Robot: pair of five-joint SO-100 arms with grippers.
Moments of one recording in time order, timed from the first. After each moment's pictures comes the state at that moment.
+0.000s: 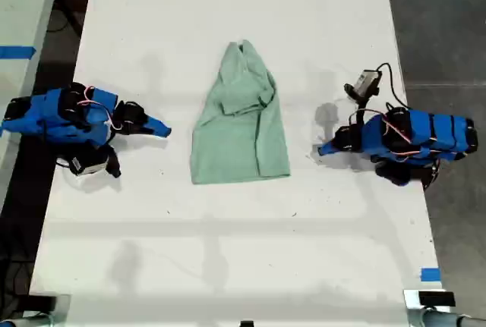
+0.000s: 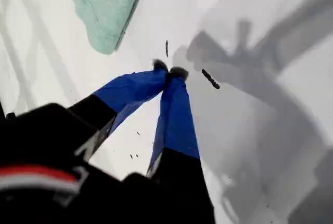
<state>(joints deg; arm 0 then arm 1) -8.1 206.1 184.8 56.0 1.3 6.9 200.2 174.5 75.9 -9.9</state>
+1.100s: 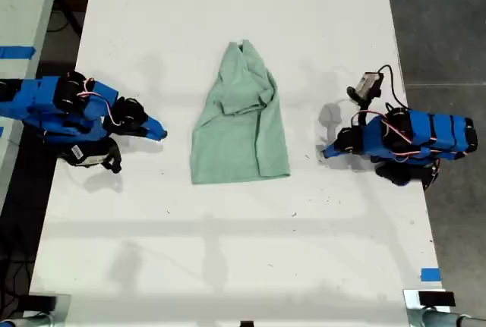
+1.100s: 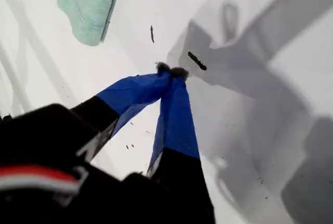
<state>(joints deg) -4.2 168.3 157.3 60.5 -11.3 5.7 200.6 174.4 80.4 -6.4</state>
